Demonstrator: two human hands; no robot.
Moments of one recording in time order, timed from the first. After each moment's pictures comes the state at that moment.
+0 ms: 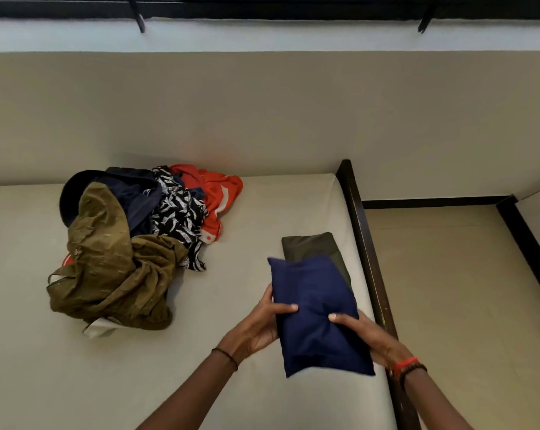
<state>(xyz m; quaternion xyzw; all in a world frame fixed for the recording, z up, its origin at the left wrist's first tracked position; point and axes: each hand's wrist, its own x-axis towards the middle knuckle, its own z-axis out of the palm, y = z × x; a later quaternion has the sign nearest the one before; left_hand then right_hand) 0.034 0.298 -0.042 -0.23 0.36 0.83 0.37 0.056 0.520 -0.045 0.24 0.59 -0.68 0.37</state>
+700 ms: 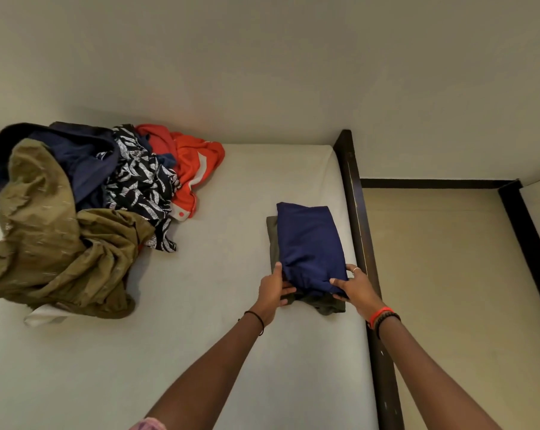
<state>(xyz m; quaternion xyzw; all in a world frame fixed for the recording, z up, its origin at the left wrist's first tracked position) -0.013 0.375 -0.156 -0.38 0.55 0.67 0.34 -0.023 0.567 -0.166 0.38 0.69 -0.55 0.27</state>
